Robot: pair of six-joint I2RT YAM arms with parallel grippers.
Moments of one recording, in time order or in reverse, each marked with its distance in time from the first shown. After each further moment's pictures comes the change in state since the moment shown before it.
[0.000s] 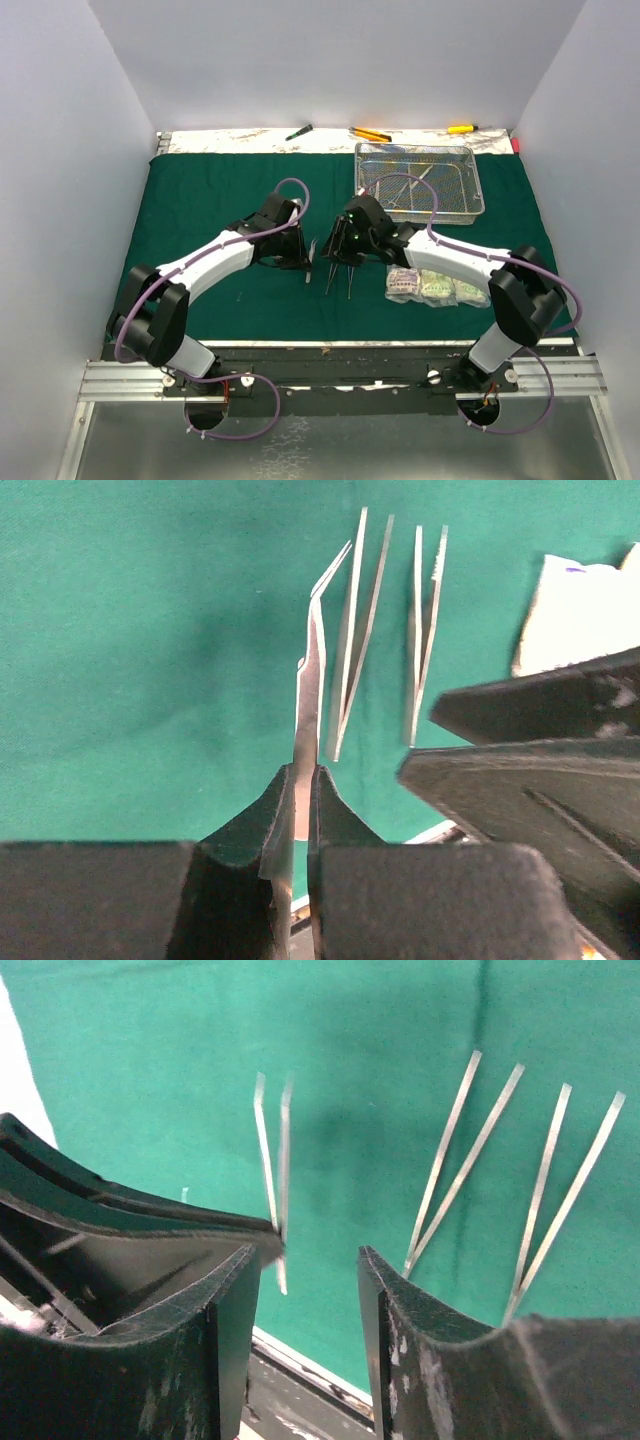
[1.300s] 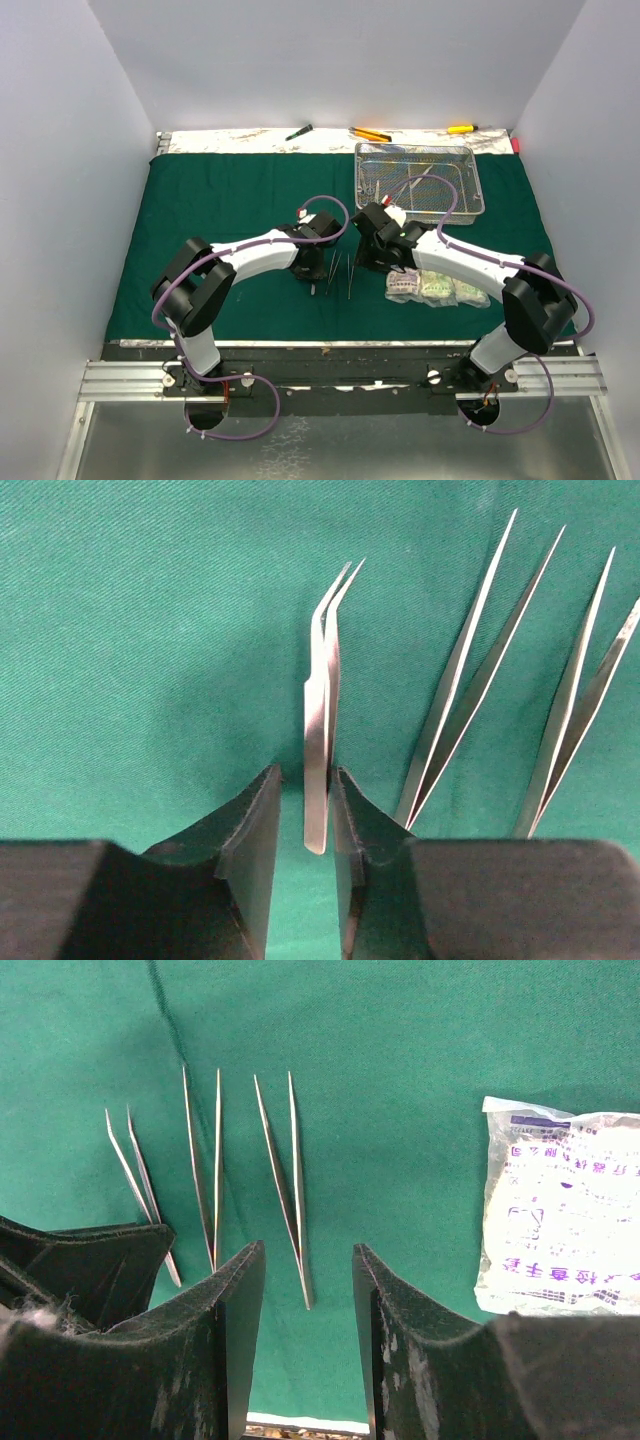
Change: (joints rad) left arm -0.210 0.251 0.131 -0.103 -0.401 -0.102; right arm 0.000 -0.051 0.014 -0.337 0.328 0.033
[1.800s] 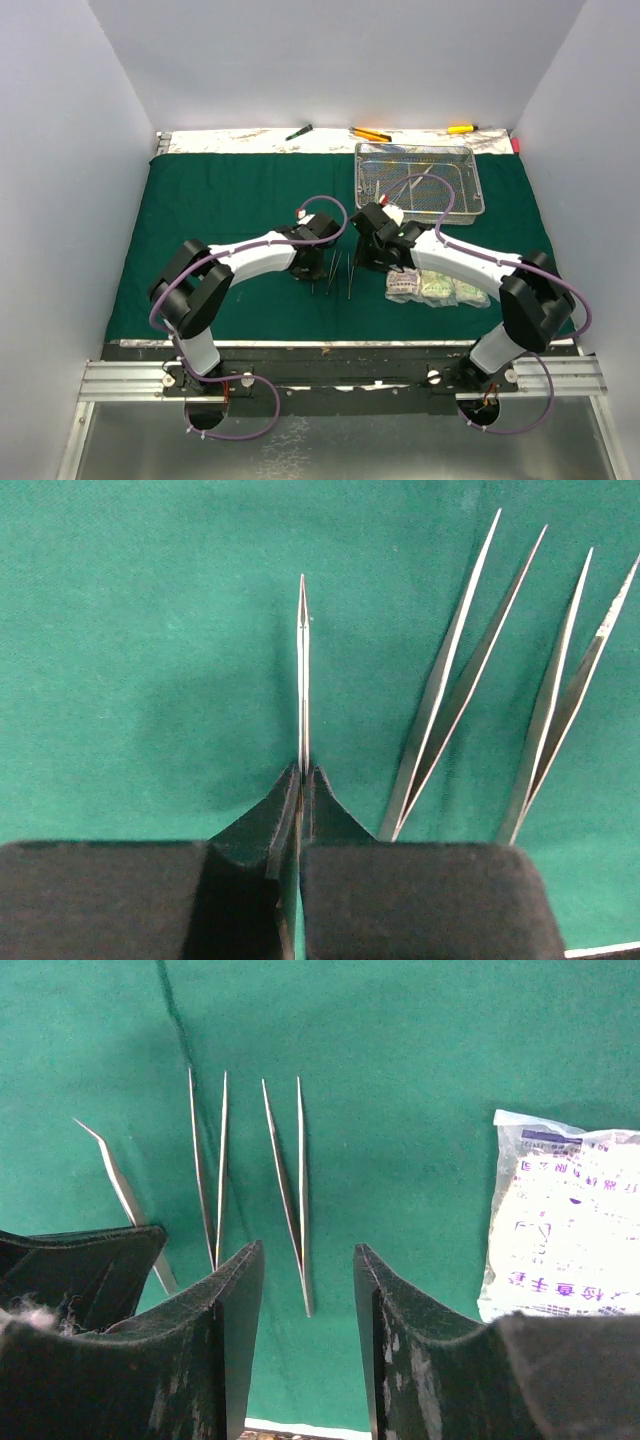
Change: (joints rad) left arm 0.009 -0.024 -0.039 0.051 0.026 -0.025; right arm 0.000 0.015 0.005 0.025 -0.004 -0.036
